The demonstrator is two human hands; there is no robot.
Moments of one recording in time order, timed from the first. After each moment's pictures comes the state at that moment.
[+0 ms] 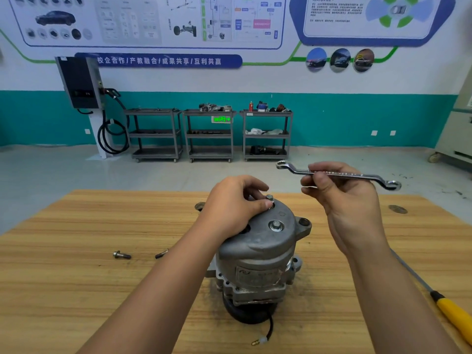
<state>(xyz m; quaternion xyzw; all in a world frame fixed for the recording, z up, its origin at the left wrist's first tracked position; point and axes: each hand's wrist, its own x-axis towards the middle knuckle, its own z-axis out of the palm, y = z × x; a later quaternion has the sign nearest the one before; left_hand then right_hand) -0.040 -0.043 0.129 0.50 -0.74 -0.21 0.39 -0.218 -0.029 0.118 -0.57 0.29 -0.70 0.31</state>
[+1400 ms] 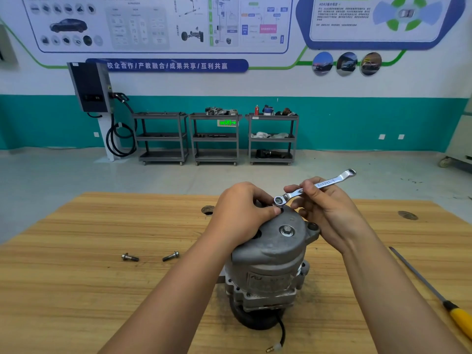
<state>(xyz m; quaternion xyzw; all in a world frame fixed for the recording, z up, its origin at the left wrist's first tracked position) -0.044 -0.037 0.130 0.54 -0.73 -0.17 0.38 -0.215 -0.062 0.109 -0.52 0.29 -0.60 0.54</state>
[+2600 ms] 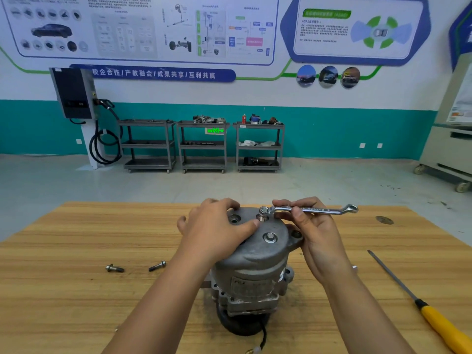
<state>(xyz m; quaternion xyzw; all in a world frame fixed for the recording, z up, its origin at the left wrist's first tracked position) -0.031 -0.021 0.126 0.66 -0.69 -0.10 0.29 -0.211 -0.034 0.081 -0.53 0.24 -0.68 0.46</state>
